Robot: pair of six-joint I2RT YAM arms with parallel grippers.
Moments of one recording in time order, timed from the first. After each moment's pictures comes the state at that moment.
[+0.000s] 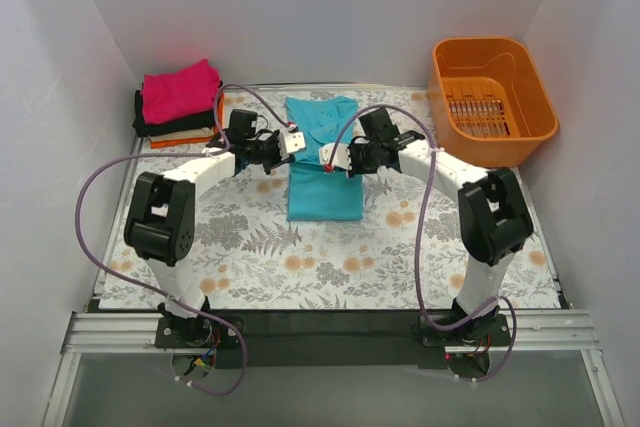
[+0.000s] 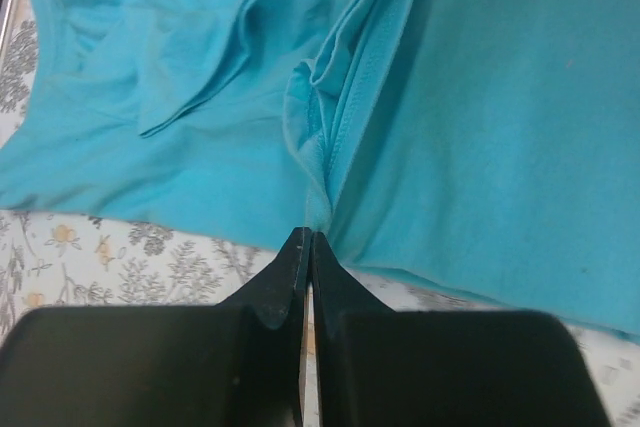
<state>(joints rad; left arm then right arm) -0.29 1.78 1.17 -0.14 0.70 0.94 0.55 1.80 1.32 -0.45 -0.35 -1.21</state>
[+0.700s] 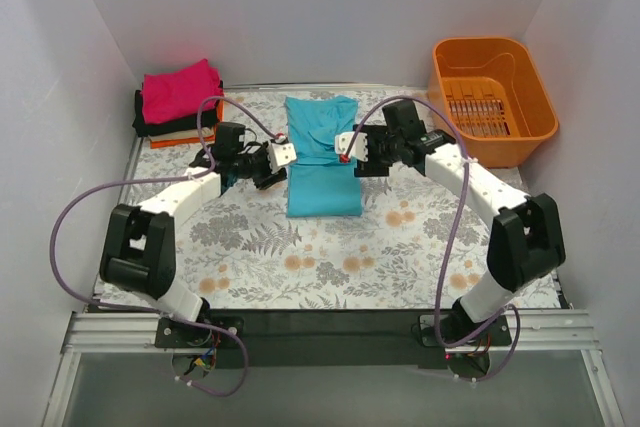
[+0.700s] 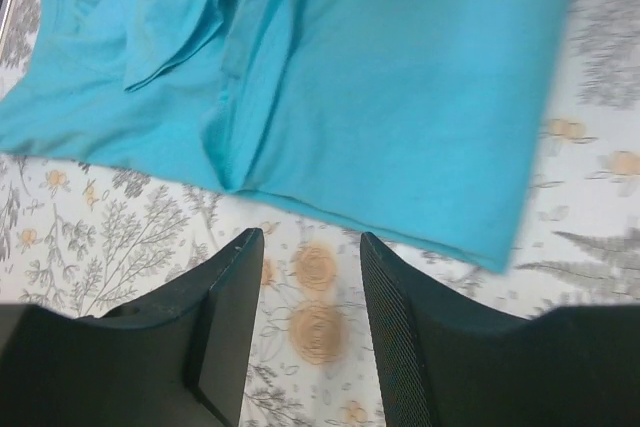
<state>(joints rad) -0.26 1.64 1.04 -0.15 0.66 0.89 0.48 1.68 1.34 -0.48 -0.36 -1.18</state>
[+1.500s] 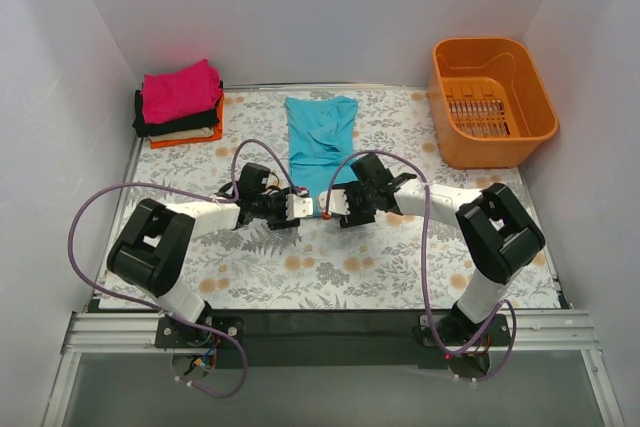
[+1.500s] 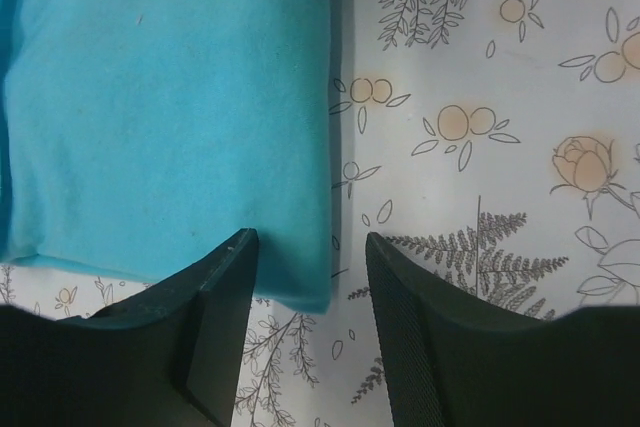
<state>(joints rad) -0.45 1.60 0.70 0.03 0.61 1.02 0.68 1.70 0.97 -0.28 -0.28 -1.16</state>
